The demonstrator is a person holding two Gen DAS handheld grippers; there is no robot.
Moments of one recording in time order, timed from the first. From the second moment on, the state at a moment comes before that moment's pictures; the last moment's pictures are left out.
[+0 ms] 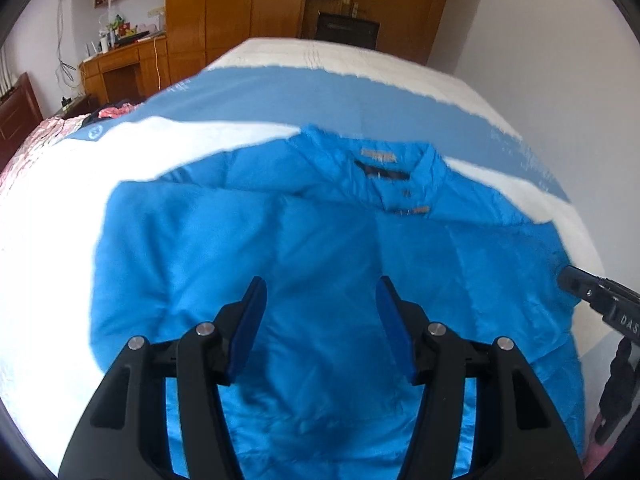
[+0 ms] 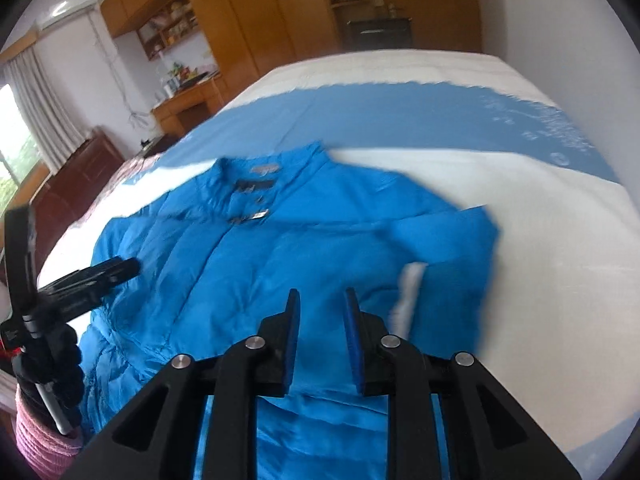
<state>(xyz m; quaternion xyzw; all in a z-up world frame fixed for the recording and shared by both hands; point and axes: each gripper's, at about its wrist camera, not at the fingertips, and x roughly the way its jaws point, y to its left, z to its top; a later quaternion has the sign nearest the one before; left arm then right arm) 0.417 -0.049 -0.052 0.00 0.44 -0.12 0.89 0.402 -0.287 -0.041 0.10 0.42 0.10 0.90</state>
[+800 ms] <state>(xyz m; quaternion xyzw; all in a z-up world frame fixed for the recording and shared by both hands) 0.407 -0.061 -0.089 0.04 0.45 -0.12 0.88 0.399 -0.248 -0.085 0.04 0.45 0.10 0.89</state>
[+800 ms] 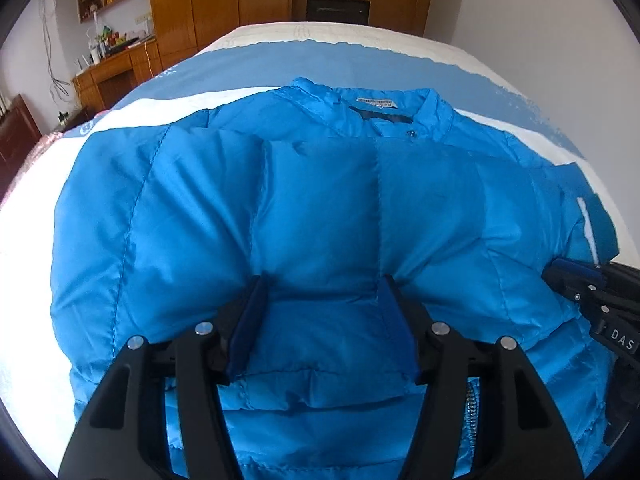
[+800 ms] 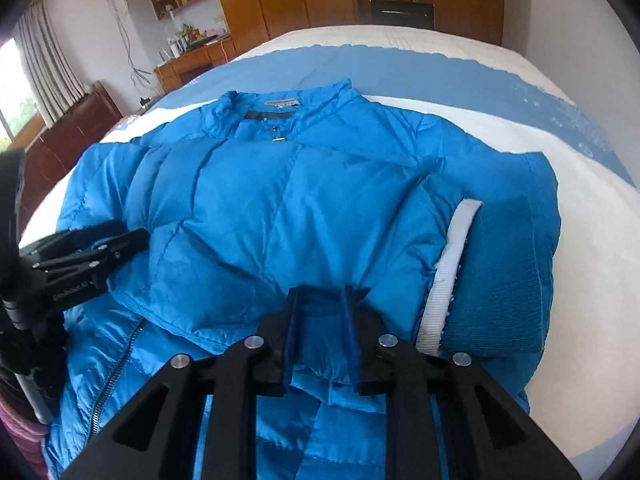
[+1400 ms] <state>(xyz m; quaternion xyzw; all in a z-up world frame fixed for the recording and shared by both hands) 0.208 0.122 -0.055 -0.05 0.46 -0.04 0.89 0.189 -0.346 -0.060 0.12 0.41 0.15 0.89</state>
